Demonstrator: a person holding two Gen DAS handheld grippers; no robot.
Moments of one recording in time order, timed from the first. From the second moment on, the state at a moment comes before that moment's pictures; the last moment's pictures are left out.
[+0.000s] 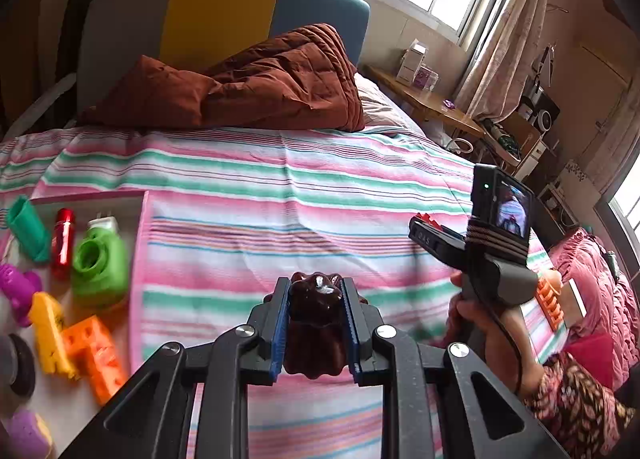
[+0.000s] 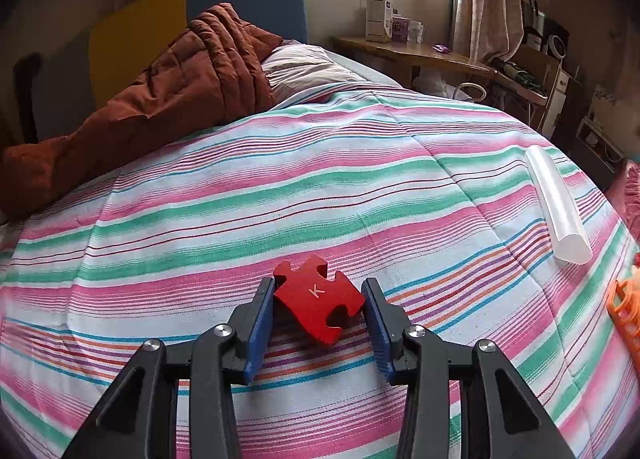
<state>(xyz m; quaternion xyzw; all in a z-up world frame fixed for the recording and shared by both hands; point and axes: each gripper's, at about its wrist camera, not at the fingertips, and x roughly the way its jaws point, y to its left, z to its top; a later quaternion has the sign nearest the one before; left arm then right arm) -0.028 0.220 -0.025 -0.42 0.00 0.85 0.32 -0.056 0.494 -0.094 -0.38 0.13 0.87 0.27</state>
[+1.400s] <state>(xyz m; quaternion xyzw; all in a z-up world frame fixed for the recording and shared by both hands) 0.001 0.057 -0.041 -0.43 -0.02 0.87 0.23 -0.002 0.386 -0.048 -0.39 0.06 0.89 0.22</state>
